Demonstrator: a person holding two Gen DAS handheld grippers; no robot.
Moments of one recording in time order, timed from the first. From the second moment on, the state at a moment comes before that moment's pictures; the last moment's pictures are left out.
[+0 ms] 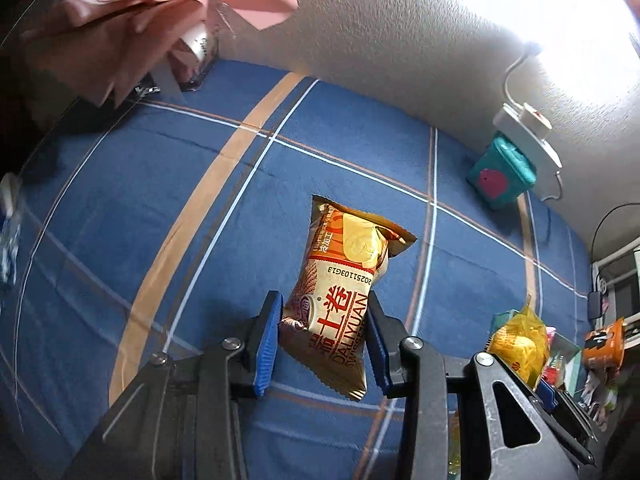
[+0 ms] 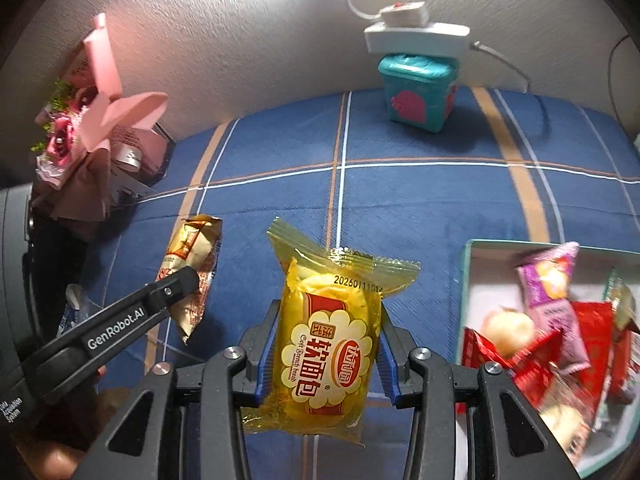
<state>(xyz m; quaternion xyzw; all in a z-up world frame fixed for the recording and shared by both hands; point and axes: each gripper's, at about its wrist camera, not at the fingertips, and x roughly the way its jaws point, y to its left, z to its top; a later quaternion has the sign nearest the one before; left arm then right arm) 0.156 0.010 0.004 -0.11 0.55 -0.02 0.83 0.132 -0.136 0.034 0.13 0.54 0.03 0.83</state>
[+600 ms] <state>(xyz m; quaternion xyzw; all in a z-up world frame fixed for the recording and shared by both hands) 0.075 -0.001 0.040 -0.13 0.50 -0.01 0.86 0.054 -0.156 0.067 0.13 0.51 0.02 0.85</state>
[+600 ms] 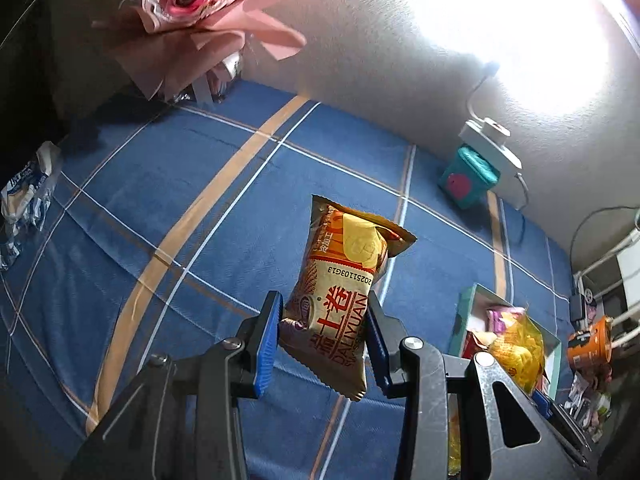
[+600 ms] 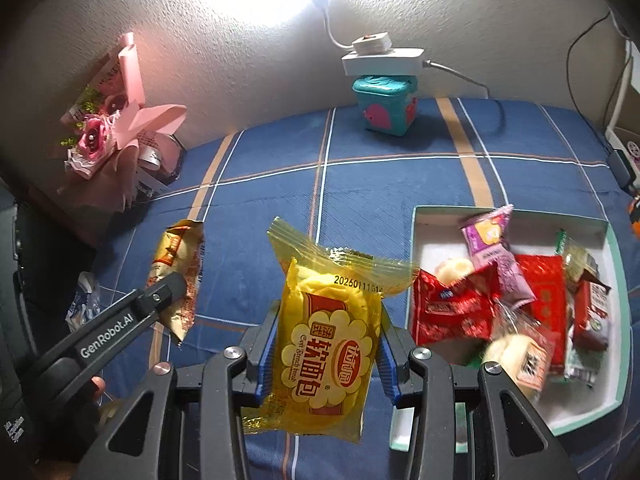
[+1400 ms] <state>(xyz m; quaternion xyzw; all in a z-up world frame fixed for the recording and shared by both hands) 0.039 -0.084 0.057 -0.07 0.48 -0.13 0.86 0.001 -0.264 0.081 0.21 0.47 -0.06 0.86</state>
